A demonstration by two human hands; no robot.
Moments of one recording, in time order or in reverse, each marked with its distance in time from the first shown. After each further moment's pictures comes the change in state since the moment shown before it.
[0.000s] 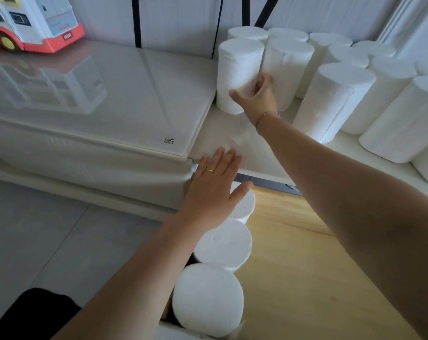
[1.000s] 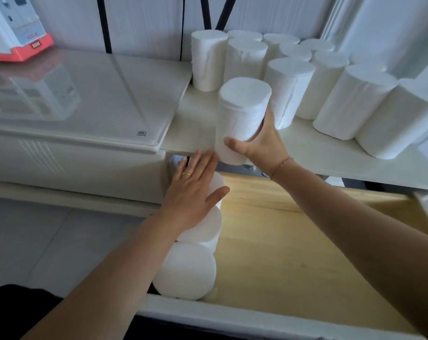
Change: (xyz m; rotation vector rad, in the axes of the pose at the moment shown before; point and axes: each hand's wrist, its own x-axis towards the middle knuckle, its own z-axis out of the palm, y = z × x) left_hand -0.030 0.017 0.004 0.086 -0.034 0.060; right_hand -0.138 0.015 -0.087 0.027 -0.095 -0.087
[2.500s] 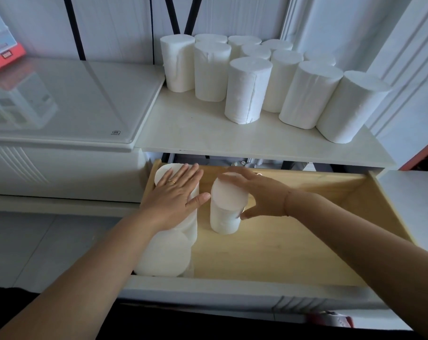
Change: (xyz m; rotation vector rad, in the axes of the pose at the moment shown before) left_hand -0.014 0.004 0.016 -0.013 -0.229 0.106; right_hand -0.086 0.061 -0.063 -0.812 -0.667 -0.185
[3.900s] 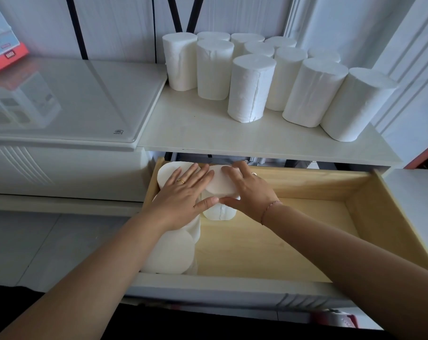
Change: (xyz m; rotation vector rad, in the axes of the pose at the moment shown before) left_hand 0.003 0.009 0.001 0.040 0.029 0.074; right_hand 0.020 -0.031 0.028 -0.071 0.320 0.177
